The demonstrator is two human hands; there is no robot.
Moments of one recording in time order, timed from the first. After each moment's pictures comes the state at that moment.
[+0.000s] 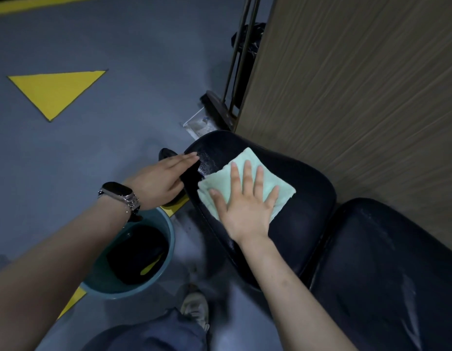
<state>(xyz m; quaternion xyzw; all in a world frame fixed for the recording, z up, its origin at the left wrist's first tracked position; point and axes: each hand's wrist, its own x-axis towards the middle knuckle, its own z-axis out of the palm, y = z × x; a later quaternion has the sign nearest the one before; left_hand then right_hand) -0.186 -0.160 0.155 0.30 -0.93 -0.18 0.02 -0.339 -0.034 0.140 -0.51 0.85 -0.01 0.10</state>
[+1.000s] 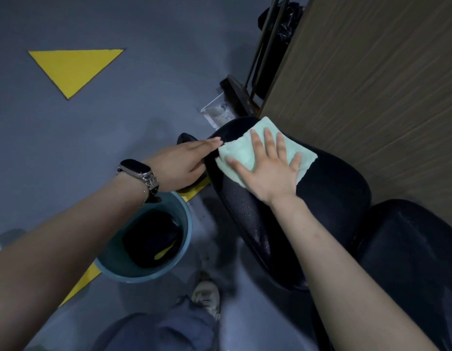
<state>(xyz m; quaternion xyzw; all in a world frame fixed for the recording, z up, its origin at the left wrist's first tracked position) -0.176 -0.175 0.146 0.29 -0.92 -0.25 0.05 -0.360 -0.087 0.140 -0.54 0.83 -0.03 0.11</state>
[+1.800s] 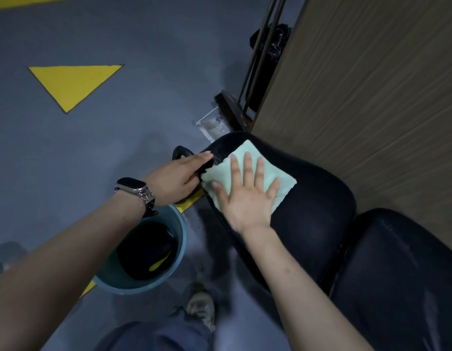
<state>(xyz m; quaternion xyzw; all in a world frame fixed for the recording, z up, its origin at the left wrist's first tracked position) -0.178 -0.167 0.152 0.33 -0.90 -0.28 0.05 -0.321 -0.066 0.140 -0.55 0.83 -0.01 0.10</state>
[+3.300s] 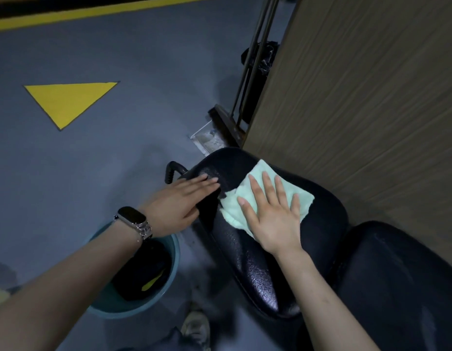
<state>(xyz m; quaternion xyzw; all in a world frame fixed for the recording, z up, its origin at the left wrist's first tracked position) -0.187 -0.162 0.135 0.21 -0.96 -0.19 0.05 -0.381 -0.035 0.148 -0.54 0.83 -0.02 0.09</state>
